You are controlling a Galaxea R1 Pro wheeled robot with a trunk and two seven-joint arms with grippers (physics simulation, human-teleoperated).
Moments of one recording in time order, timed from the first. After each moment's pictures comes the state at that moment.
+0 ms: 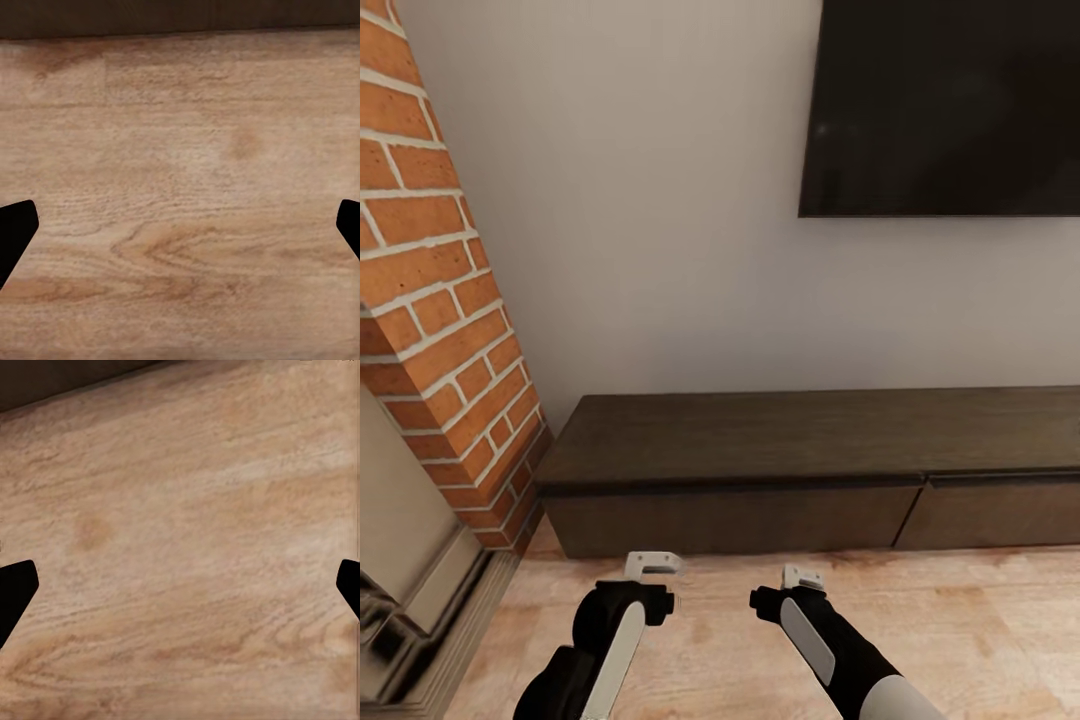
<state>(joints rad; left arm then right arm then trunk) -0.24 -0.16 -0.25 -1.46 0.30 1.03 0.55 -0.53 0.11 0.40 -0.63 -0.68 0.41 -0.39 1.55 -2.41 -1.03</state>
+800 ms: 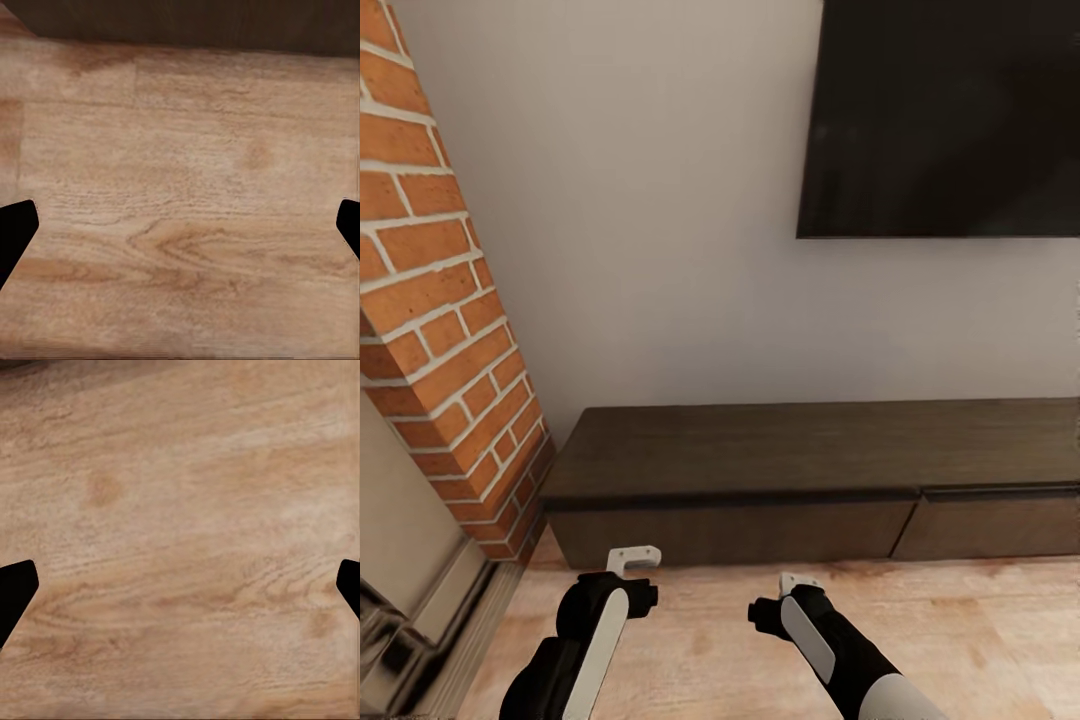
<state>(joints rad) -0.25 -0.16 -0.14 -1.44 0.30 1.03 0.55 -0.54 0.11 0.39 -0.63 -0.68 0.55 -0.39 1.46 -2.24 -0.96</state>
